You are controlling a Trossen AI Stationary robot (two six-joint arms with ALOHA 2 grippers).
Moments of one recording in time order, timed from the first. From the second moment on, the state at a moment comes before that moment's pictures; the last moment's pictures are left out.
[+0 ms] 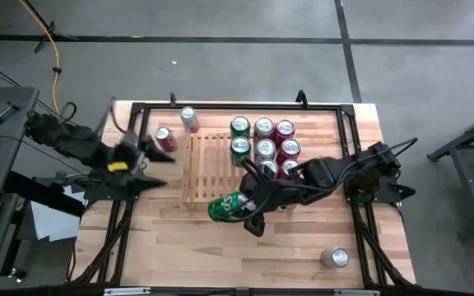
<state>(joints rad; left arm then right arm) -0.49 0.78 1.13 -0.49 -0.37 -0.48 0.39 1.83 2.08 -1.00 0.26 0.61</state>
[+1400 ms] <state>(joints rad) -0.62 1.51 1.43 -0.73 -1.05 -0.43 0.30 1.83 2.08 -1.02 0.29 0.52</state>
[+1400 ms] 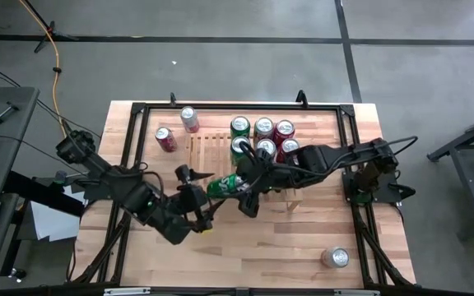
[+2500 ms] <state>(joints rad) -0.56 1.52 1.43 -0.90 -0.94 -0.49 0.29 1.81 2.08 -0.98 0.32 0.52</state>
